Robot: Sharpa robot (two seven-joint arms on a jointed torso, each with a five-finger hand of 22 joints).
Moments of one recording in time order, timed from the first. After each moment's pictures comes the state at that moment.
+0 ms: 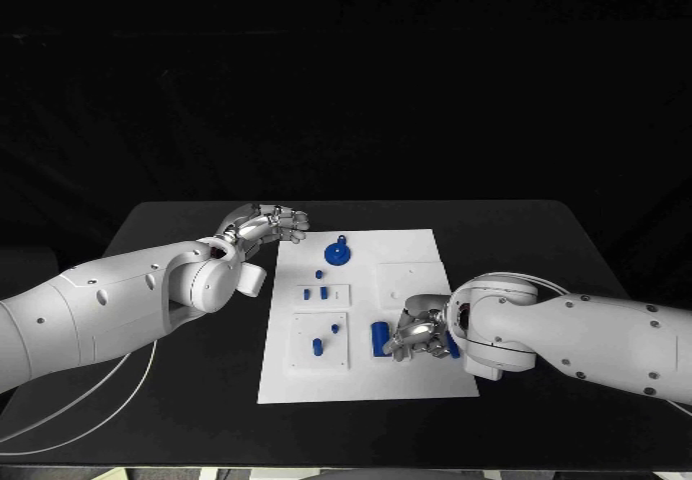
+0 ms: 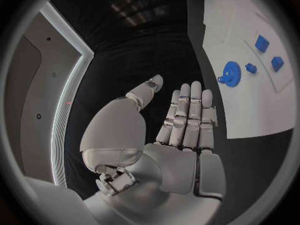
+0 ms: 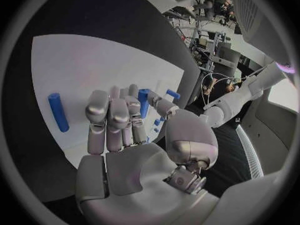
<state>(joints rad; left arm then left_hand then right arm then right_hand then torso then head) 1.20 -0.76 -0.12 1.26 -0.07 -0.21 0.33 1.08 -0.12 0.53 -0.22 0.12 0.84 0.18 0.30 0.47 1.16 0.14 0.07 0.12 0.91 0.12 0.50 0.46 0.03 0.63 0.02 0.59 1.24 1.24 -0.75 -0.23 1.65 -1.02 0.04 -0.55 0.72 -0.02 0.68 -0.13 0.05 1.08 0.08 0.25 0.63 1.17 -0.03 1.08 1.17 1.32 -0.13 1.23 1.08 0.17 1.31 -0.09 1.07 1.31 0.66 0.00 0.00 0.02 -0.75</state>
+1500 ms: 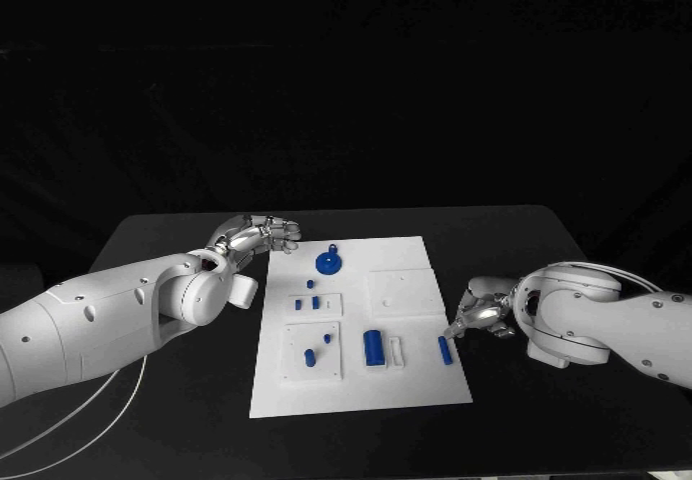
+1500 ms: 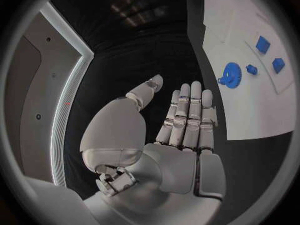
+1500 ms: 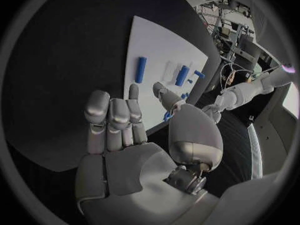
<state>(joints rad) 1.20 -0.75 -0.12 1.26 -0.07 -0.21 0.32 1.08 -0.12 0.53 -0.22 0.12 0.84 0.18 0.30 0.47 1.16 0.14 0.07 0.12 0.91 0.12 0.50 0.46 0.03 0.63 0.02 0.59 1.24 1.28 -1.01 -0.21 1.70 -1.15 0.00 -0.56 0.81 -0.19 0.63 -0.18 0.05 1.06 0.08 0.27 0.69 1.24 -0.01 1.23 1.30 1.33 -0.12 1.22 1.08 0.18 1.32 -0.09 1.07 1.31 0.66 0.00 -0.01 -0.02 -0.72</state>
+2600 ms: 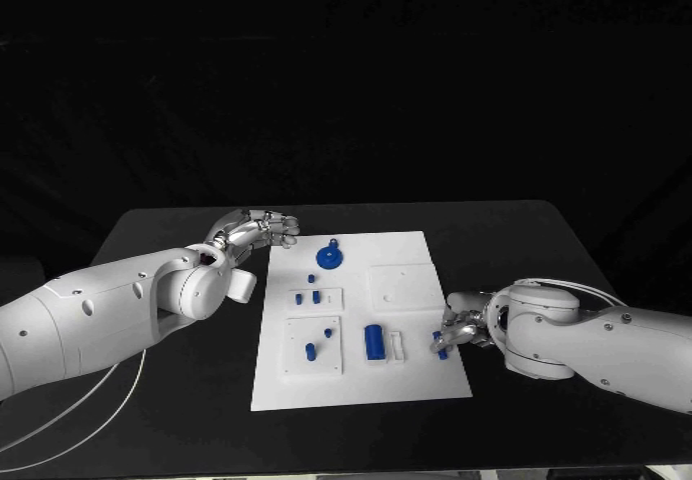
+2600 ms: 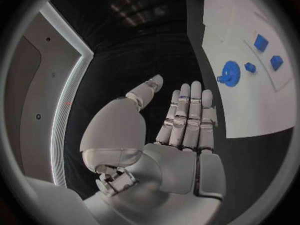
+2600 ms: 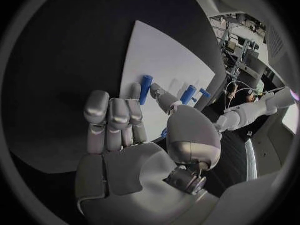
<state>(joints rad) 1.20 -0.76 -0.12 1.26 -0.07 -0.21 0.32 1.08 -0.12 0.53 -0.22 0.12 0.84 0.18 0.30 0.47 1.16 0.14 0.07 0.12 0.91 0.12 0.50 0.47 0.03 0.63 0.02 0.59 1.24 1.19 -0.91 -0.21 1.65 -1.29 0.00 -0.59 0.82 -0.14 0.62 -0.20 0.05 1.06 0.07 0.28 0.86 1.28 -0.02 1.23 1.30 1.33 -0.13 1.22 1.08 0.18 1.32 -0.09 1.07 1.31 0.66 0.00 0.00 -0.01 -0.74</state>
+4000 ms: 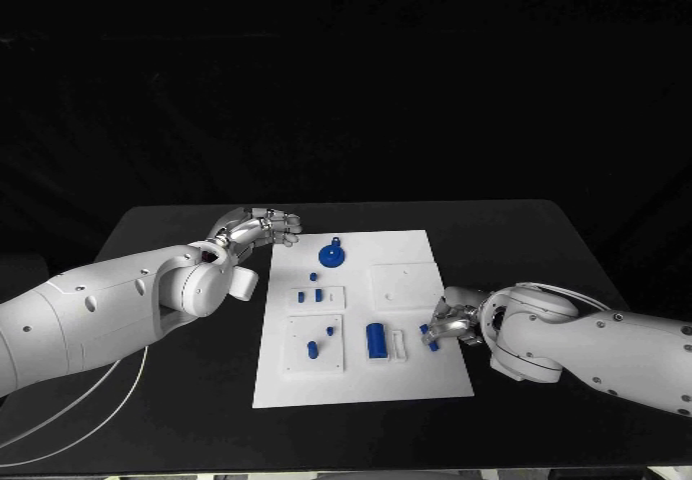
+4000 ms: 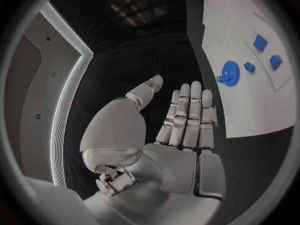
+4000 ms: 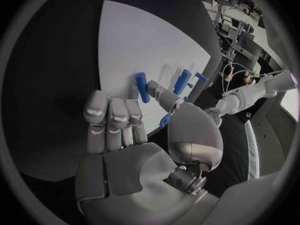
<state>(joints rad) 1.20 -0.76 -0.12 1.26 -0.07 -0.20 0.32 1.08 -0.12 0.53 -0.22 0.12 0.84 0.18 0.30 0.47 1.16 0.14 0.07 0.11 0.91 0.12 0.50 0.47 0.03 0.63 0.02 0.58 1.25 1.17 -0.88 -0.21 1.64 -1.16 -0.18 -0.56 0.88 -0.12 0.80 -0.25 0.10 1.06 0.06 0.21 0.73 1.29 -0.01 1.21 1.29 1.33 -0.12 1.22 1.06 0.18 1.32 -0.08 1.07 1.31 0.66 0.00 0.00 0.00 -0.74</state>
